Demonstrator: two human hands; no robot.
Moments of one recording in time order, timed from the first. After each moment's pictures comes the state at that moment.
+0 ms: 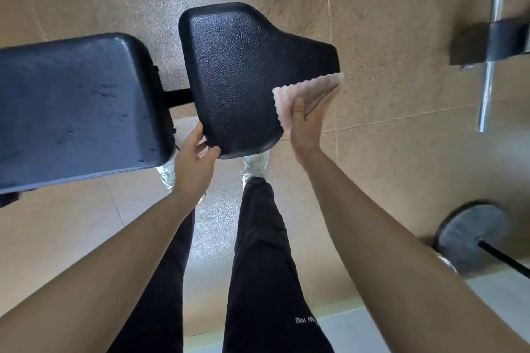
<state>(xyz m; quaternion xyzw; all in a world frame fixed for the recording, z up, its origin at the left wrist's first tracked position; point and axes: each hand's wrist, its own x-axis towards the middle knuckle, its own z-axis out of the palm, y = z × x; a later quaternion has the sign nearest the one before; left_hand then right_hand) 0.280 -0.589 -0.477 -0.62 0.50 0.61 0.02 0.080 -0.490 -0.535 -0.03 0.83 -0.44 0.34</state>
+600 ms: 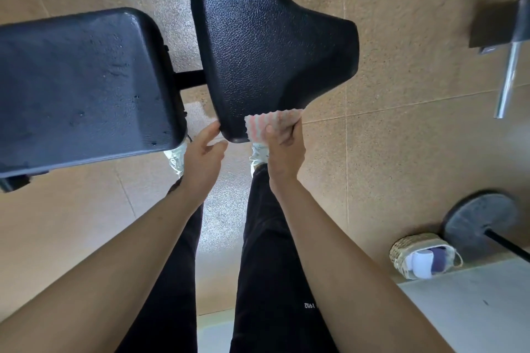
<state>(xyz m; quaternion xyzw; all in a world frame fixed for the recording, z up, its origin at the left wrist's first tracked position) 0.310 -0.578 -0.486 -0.62 0.45 0.64 0.02 0.195 -0.484 -0.506 0.12 0.83 -0.41 0.36</state>
